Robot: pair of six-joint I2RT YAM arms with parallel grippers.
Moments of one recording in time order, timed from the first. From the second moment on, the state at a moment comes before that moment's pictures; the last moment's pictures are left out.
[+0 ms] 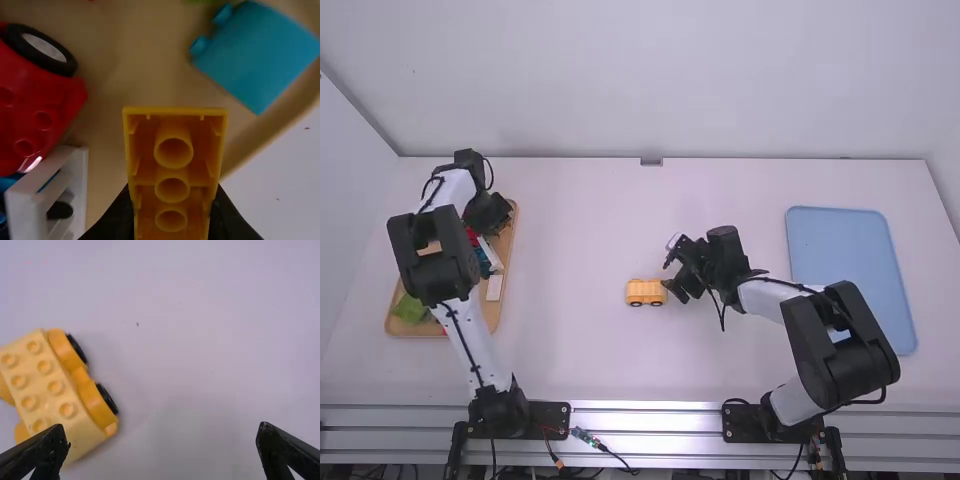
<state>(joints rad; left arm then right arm) 0.33 2.25 1.77 -0.95 0.01 -0.53 0.36 1.66 0.63 0.19 -0.44 -0.51</state>
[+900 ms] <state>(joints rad) -0.09 1.52 0.93 -0.12 0.59 -0.13 0.16 1.65 0.72 0.45 -1.09 0.07</state>
